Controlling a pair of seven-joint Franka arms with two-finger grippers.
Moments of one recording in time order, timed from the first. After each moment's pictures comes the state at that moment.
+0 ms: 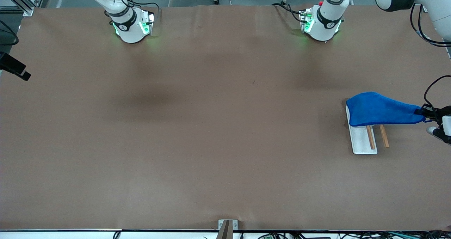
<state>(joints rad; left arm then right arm) 0.05 0.71 0.46 -1.31 -0.13 1.55 0.99 0.00 -0.04 -0.09 -1.52 -0.02 1.54 0.15</state>
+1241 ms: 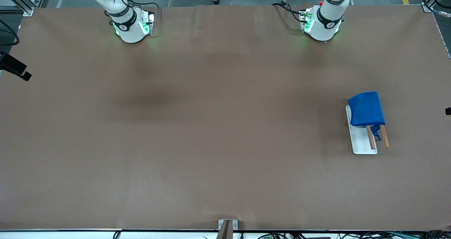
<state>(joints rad) 0.01 0.40 0.44 -1.25 -0.29 1.60 0.66 0.00 -0.04 -0.09 -1.52 -0.02 1.54 0.15</state>
